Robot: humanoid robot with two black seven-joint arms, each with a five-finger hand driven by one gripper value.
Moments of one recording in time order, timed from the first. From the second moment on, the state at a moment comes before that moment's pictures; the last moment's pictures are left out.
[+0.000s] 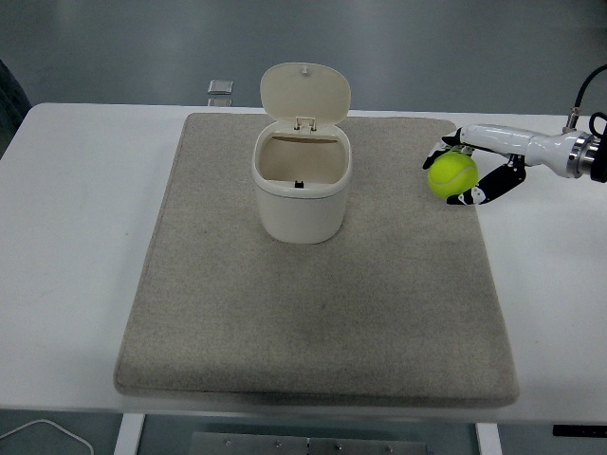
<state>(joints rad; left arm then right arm) 0.05 0.00 -0.04 -0.12 0.01 -0.05 -0.31 1.18 -0.63 0.11 0.97 -1.24 0.21 0.50</state>
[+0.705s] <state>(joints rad) 0.05 0.00 -0.04 -0.12 0.01 -0.05 -0.31 1.31 -0.64 0.21 1.17 -1.16 0.38 0.50</state>
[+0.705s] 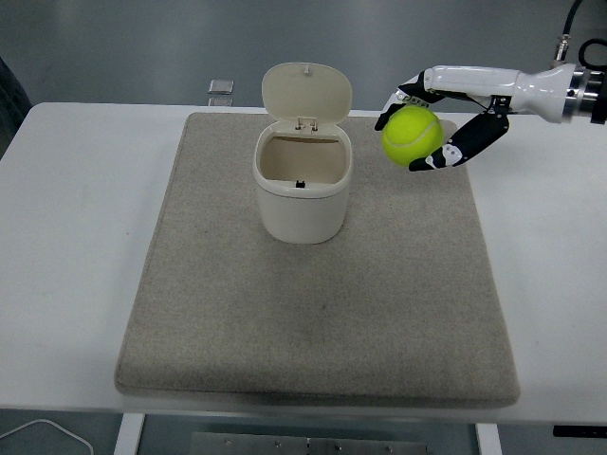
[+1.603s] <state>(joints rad) 0.05 0.00 -0.04 -0.12 0.01 -0.05 -0.31 1.36 -0.46 0.21 1.13 -1.14 0.28 0.43</state>
